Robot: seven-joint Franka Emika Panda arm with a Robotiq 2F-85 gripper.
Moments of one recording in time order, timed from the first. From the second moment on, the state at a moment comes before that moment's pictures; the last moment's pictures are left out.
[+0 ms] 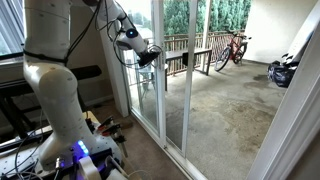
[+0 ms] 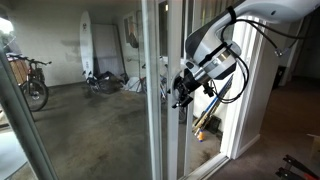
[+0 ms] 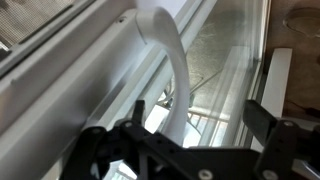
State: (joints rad) arm 0.15 0.31 0.43 -2.05 1.56 3.22 -2.35
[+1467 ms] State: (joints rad) arm 0.27 0.26 0.24 -2.08 1.71 3.05 -2.60
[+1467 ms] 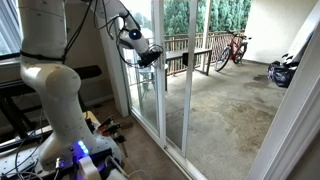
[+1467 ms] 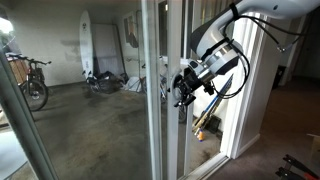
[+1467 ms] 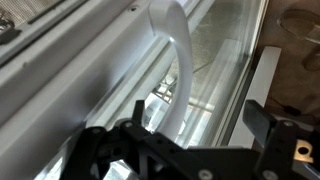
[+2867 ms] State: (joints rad) arm 0.49 0.23 0.02 -2.13 1.48 3.09 -2.60
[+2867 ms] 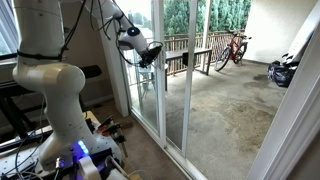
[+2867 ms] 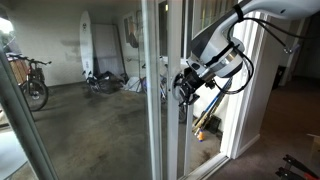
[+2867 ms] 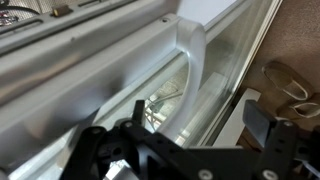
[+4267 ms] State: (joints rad) arm 0.28 0.11 0.20 -2.44 1.44 2.97 -2.60
